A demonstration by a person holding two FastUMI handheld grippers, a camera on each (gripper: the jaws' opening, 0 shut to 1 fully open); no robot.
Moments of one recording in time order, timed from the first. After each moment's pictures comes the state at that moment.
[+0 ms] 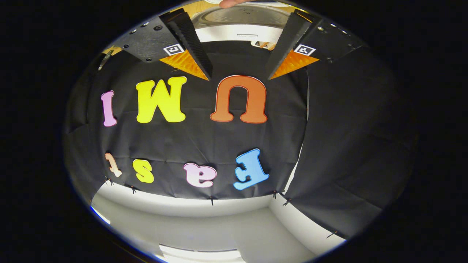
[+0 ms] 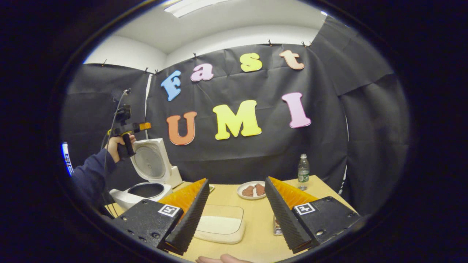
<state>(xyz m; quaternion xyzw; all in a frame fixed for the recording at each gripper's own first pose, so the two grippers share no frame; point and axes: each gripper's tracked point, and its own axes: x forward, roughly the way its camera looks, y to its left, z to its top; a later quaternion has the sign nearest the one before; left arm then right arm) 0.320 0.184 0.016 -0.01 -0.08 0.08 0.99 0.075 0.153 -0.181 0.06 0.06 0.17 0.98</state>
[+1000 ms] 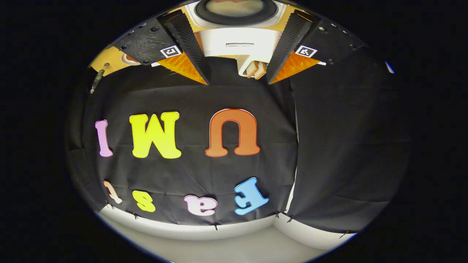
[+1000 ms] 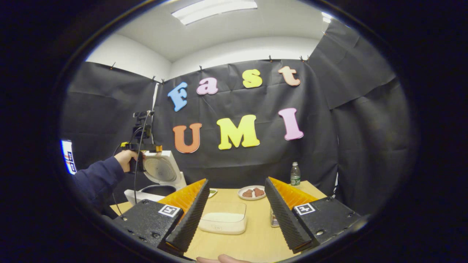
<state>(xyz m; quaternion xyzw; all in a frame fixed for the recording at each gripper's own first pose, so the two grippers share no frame) 0.249 0.168 -0.062 0.01 0.04 0.10 0.99 -0.036 0.138 -0.154 0.04 0.00 0.16 0.99</state>
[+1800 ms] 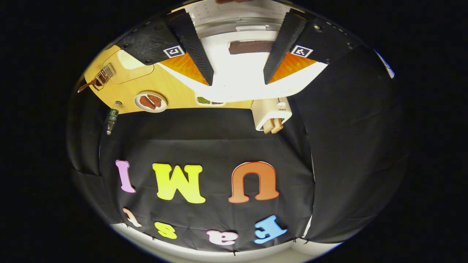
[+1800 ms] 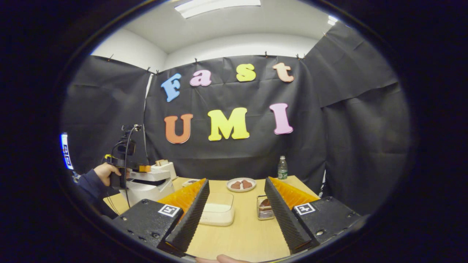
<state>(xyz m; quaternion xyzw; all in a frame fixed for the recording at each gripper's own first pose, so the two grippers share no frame) 0.165 0.123 -0.203 0.00 0.19 0.02 0.98 -0.049 0.122 -0.175 0.02 0.03 0.12 0.99</state>
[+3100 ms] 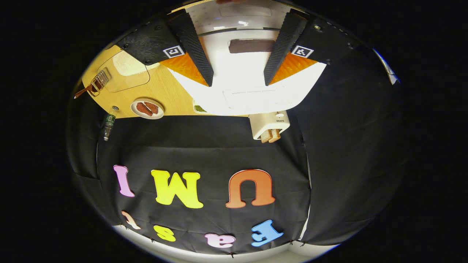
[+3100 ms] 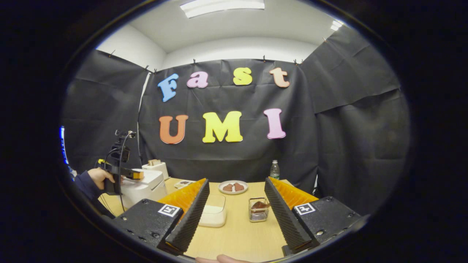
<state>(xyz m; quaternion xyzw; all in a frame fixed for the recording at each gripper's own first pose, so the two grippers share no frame) 0.139 0.120 -0.232 0.01 0.21 0.04 0.98 -0.047 0.106 -0.175 0.00 0.01 0.09 1.00</state>
